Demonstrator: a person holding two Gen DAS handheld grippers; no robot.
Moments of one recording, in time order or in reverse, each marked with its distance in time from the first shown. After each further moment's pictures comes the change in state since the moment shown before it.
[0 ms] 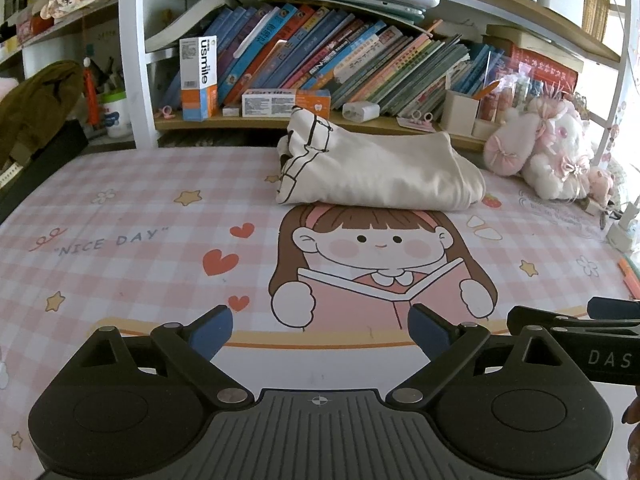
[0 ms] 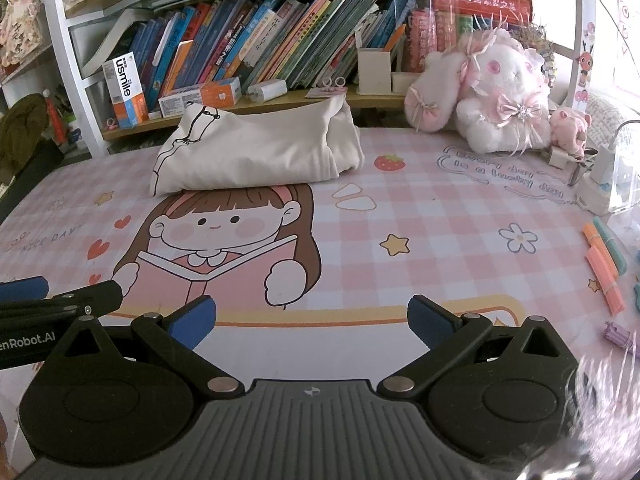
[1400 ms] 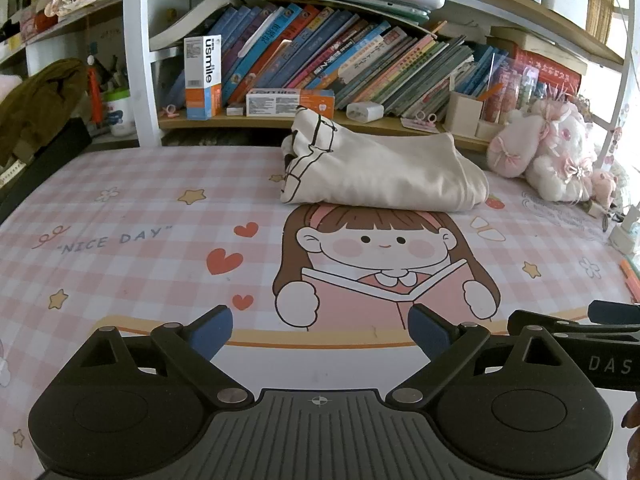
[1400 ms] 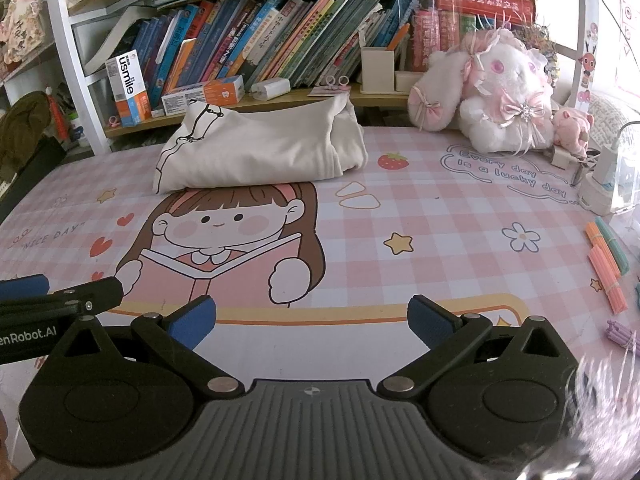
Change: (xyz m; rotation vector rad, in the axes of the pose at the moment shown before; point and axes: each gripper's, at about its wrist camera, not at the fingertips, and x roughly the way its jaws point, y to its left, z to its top) left arm 0.000 0.002 -0.002 -0.015 -0.006 0.005; right arm -0.001 0.002 -0.001 -0.004 0.002 0.004
